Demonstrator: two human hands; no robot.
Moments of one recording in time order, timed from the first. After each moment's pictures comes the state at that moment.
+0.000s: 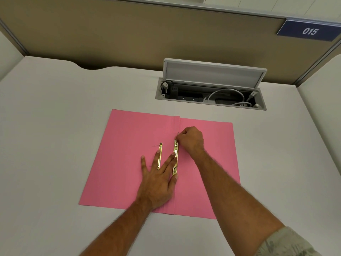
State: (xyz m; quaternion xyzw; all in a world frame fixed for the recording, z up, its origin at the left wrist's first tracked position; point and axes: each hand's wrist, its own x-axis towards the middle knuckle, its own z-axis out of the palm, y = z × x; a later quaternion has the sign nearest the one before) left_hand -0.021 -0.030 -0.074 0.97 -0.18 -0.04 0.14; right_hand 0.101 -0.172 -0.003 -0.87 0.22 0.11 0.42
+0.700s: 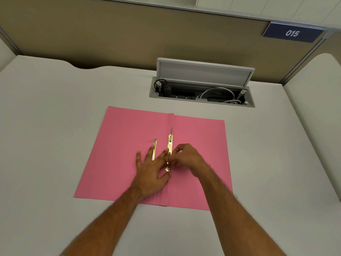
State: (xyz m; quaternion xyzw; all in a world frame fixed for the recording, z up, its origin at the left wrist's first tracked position) left_hand -0.014 -0.021 -0.061 0.95 -0.19 -0.09 0.23; right_hand 0.024 -0.188 0.008 -0.79 0.19 0.26 0.52
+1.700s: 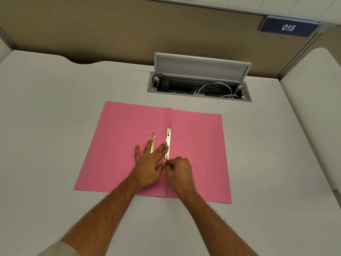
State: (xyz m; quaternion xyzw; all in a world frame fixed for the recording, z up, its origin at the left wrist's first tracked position) left_hand -0.011 -0.018 -0.058 0.95 -0.19 -0.12 0.21; right_hand -0.050 -0.156 -0.017 -0.94 0.08 0.08 0.33
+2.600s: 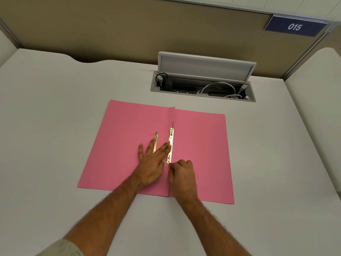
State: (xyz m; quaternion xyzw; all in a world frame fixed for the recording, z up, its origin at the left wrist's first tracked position) left_hand -0.008 -0.017 -0.061 0.95 -0.19 -0.13 0.20; right_hand -0.068 -0.151 -0.027 -0.97 0.03 0.01 0.25
